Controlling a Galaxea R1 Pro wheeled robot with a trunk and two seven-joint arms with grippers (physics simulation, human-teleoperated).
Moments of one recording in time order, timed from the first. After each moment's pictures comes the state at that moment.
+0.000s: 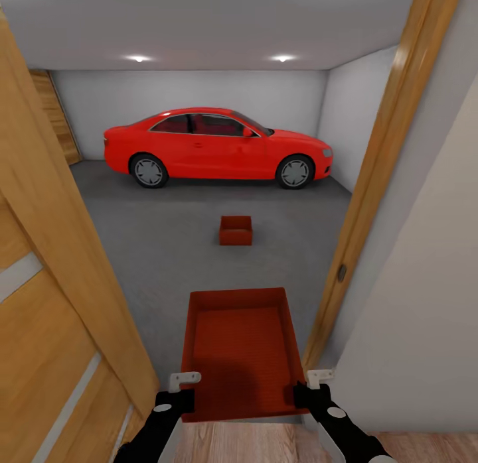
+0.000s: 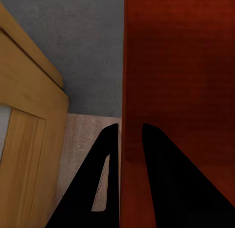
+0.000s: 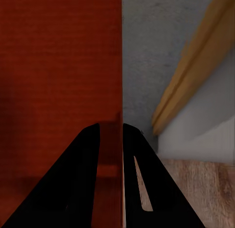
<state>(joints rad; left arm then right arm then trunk) -0.41 -0.17 0.08 -0.61 -0.09 0.19 0.19 -0.51 0.01 0.19 -0.37 -0.14 -0.09 -0.03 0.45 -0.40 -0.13</state>
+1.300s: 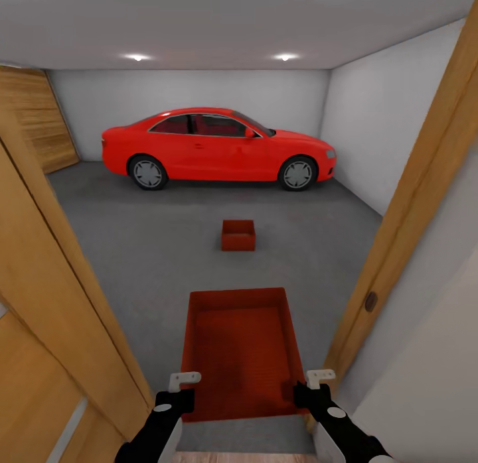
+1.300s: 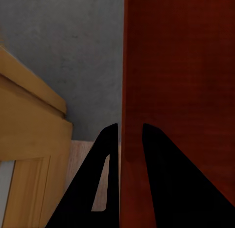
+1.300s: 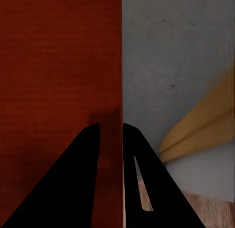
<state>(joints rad) -0.41 -0.17 0.08 -0.61 -0.09 0.19 0.19 -0.51 0.01 0.19 -0.37 -0.14 -0.09 -0.03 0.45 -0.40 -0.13</state>
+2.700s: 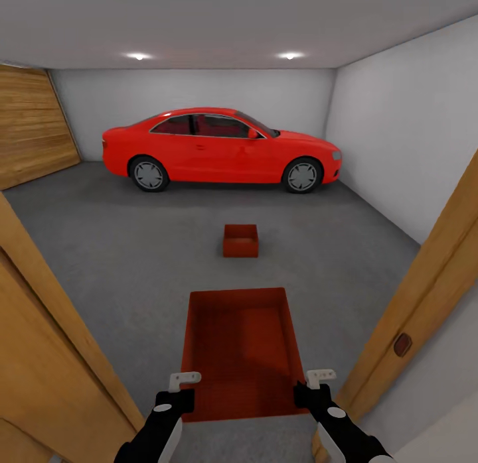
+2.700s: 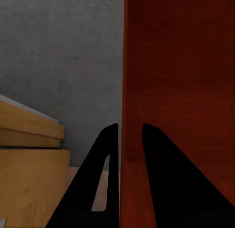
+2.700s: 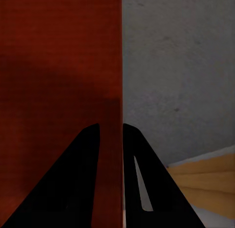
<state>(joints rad) -0.41 -0.17 0.07 -0.61 -0.09 0.19 0.19 -0.51 0.01 0.19 -0.37 -0.14 -0.09 -0.03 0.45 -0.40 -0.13</state>
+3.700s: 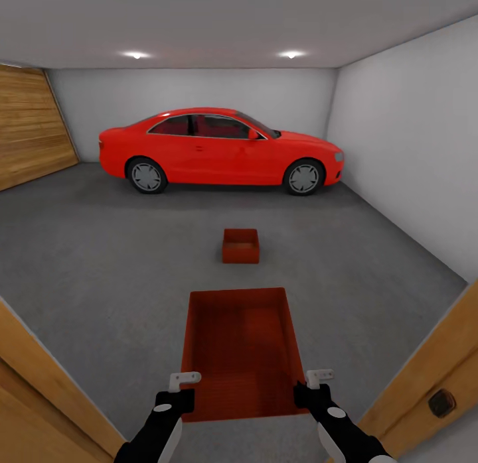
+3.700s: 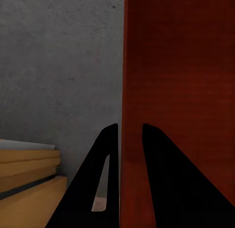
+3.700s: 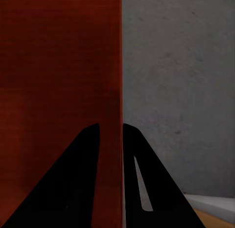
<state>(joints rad) -0.41 -0.17 0.07 -0.61 -0.09 0.19 0.19 -0.51 0.01 0.19 -0.37 -0.14 -0.09 -0.03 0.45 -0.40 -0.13</state>
